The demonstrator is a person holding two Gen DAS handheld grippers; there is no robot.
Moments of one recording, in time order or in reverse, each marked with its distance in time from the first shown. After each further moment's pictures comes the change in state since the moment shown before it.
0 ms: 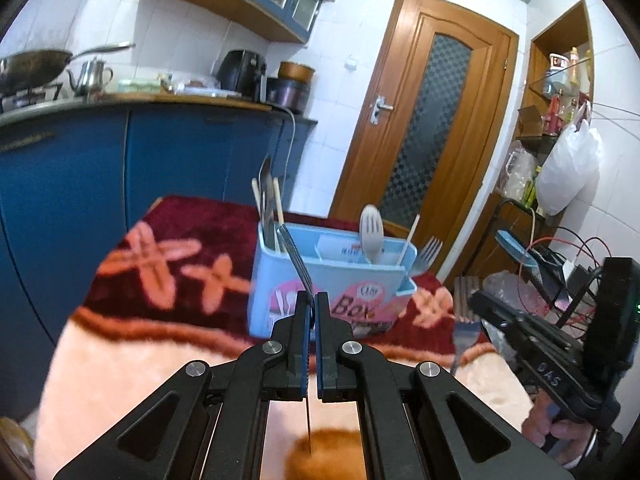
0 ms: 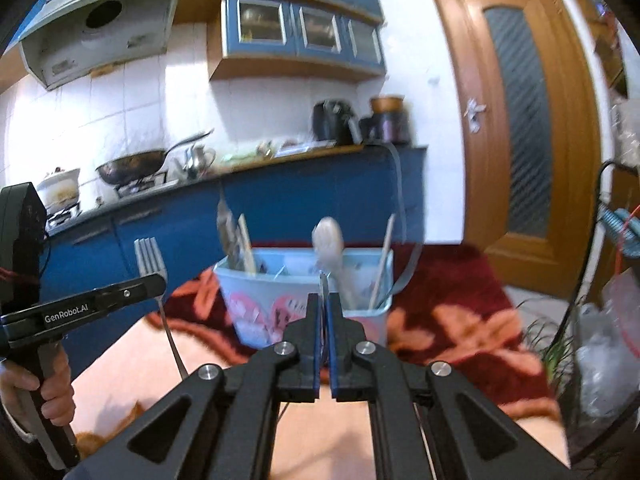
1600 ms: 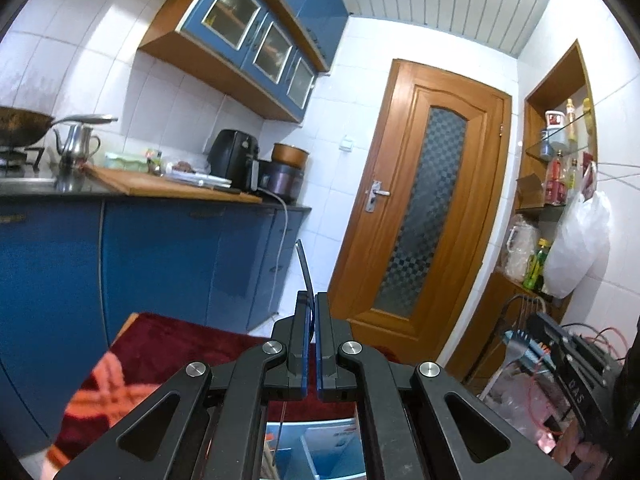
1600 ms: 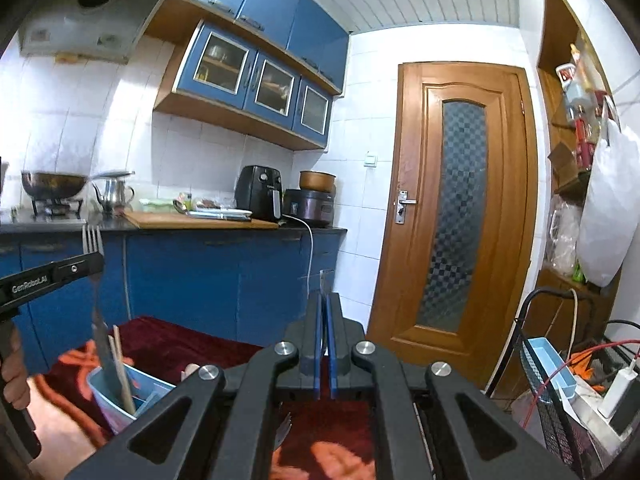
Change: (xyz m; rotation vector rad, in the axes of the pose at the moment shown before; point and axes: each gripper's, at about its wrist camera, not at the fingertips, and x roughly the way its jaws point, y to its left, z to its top) left arm 0.058 -0.005 0.105 -0.009 -0.287 -0.012; right arm 0.045 -0.022 0.090 -0.194 -0.185 -0.332
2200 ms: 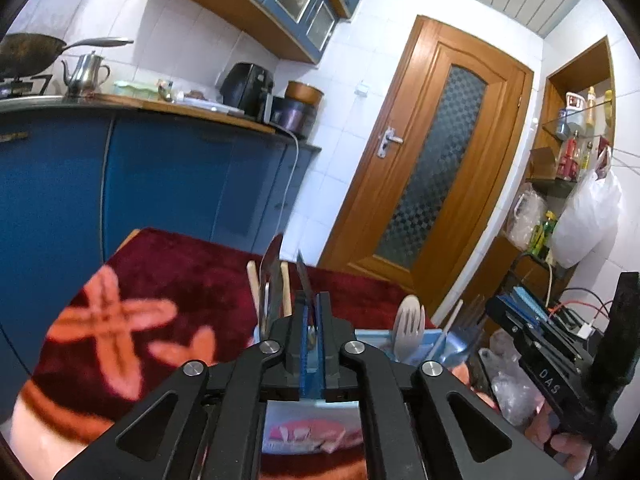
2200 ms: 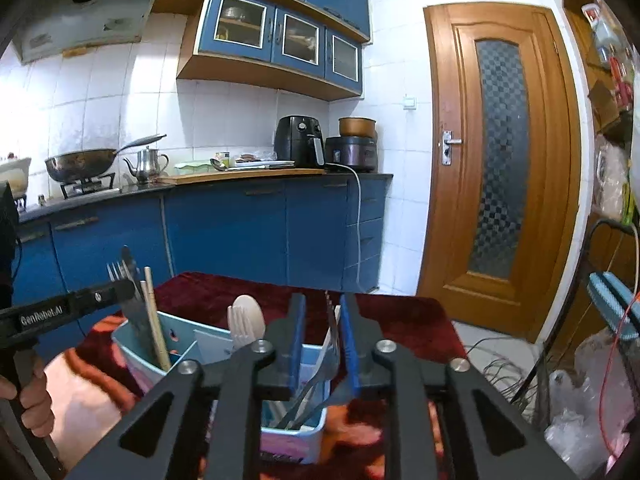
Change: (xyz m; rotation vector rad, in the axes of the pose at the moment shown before) left arm 0.010 0.030 -0.060 -0.078 0.206 -0.010; right arm 0.018 0.015 -0.048 0.116 0.160 0.200
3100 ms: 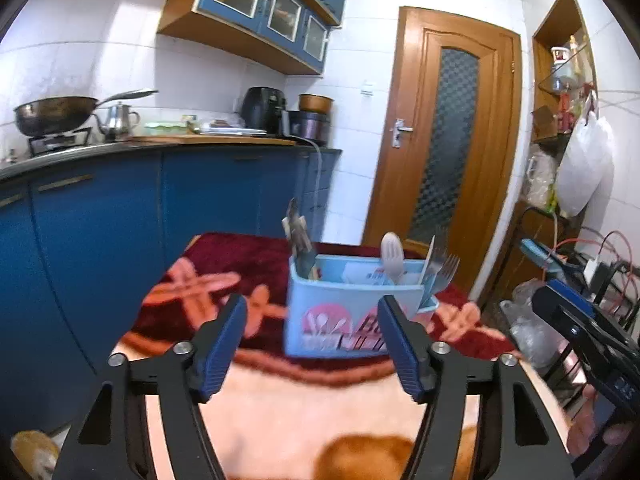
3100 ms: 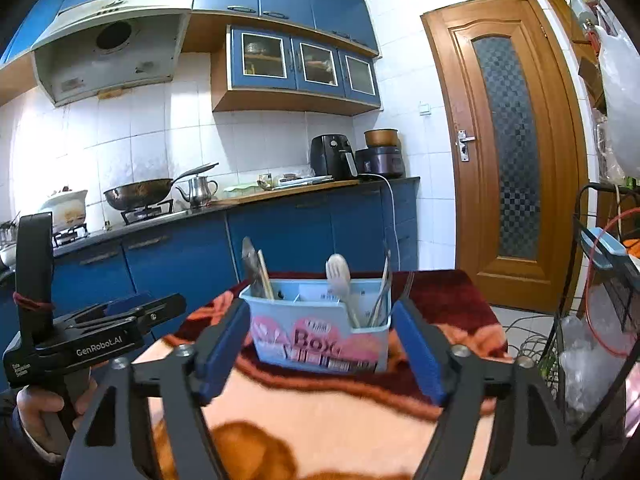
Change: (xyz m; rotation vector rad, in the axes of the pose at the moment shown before) left arm -0.125 -0.038 -0.055 0.154 -0.035 0.180; right arm -0.134 0.037 -0.045 0.086 -0.044 0.133
